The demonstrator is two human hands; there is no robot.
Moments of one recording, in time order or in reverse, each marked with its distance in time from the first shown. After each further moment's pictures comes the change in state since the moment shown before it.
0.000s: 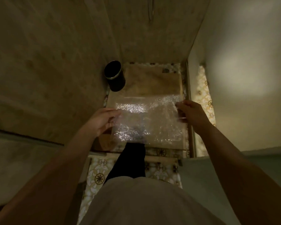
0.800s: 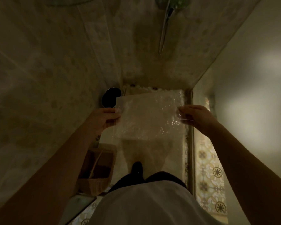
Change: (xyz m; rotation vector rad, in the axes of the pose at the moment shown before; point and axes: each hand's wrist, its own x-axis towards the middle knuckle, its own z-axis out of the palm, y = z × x) left_hand 0.272 0.265 -0.048 -0.097 0.022 0.063; right_hand 0.333 -0.228 0.045 -0.058 -0.165 0.092
